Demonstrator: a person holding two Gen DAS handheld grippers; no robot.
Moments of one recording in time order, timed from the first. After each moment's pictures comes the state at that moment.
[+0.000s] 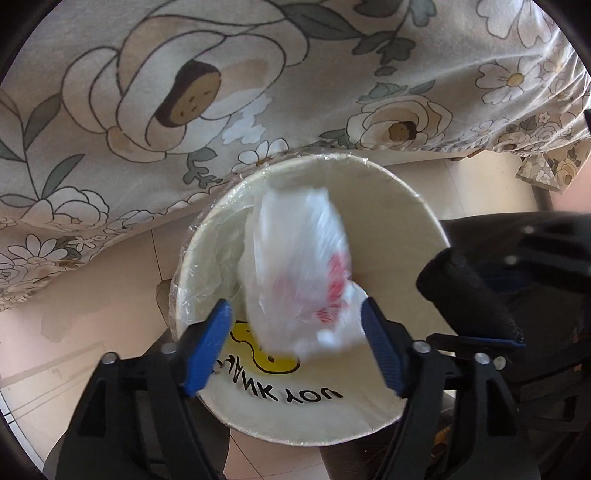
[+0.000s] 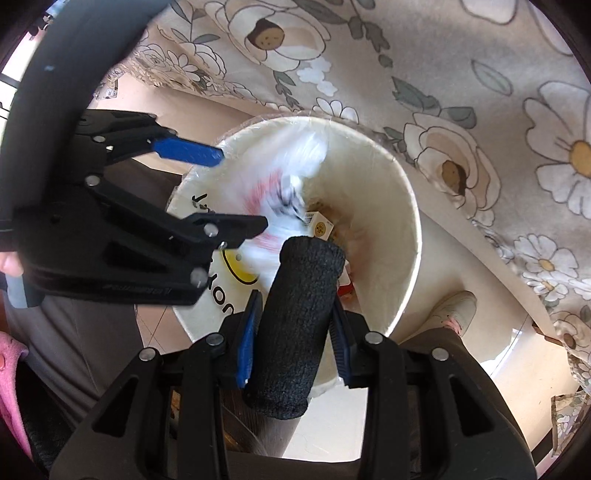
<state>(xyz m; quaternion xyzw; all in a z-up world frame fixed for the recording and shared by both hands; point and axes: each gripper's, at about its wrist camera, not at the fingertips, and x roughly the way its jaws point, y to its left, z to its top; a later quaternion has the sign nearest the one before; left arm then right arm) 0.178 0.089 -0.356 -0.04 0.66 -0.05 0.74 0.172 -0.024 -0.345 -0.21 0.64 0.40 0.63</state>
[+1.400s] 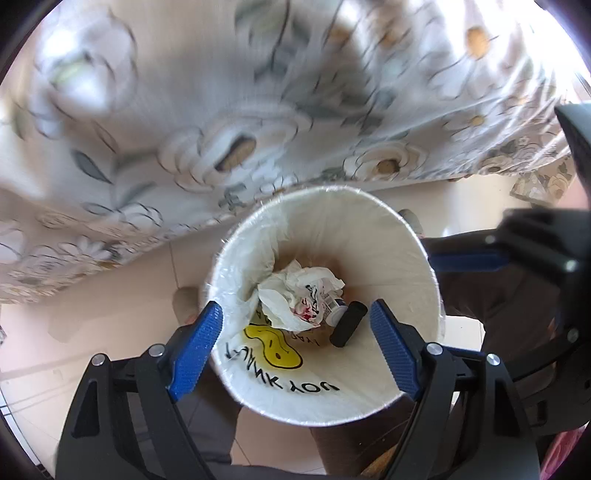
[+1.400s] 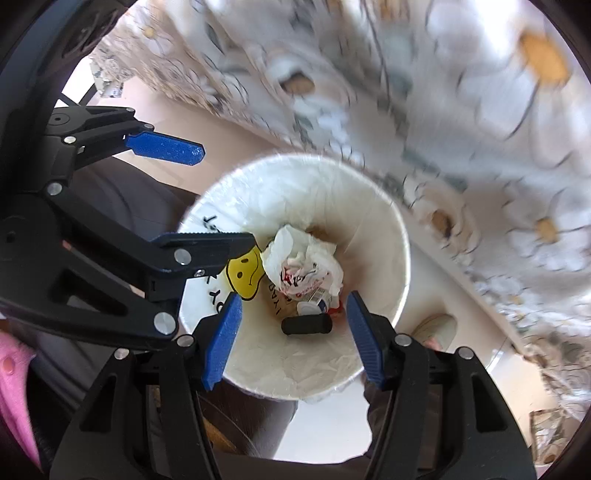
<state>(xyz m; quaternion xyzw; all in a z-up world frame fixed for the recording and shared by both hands) 0.163 0.094 -0.299 -0.03 0.63 -0.04 0.77 0.167 -0.012 -0.305 -0.24 0.59 0.41 0.66</state>
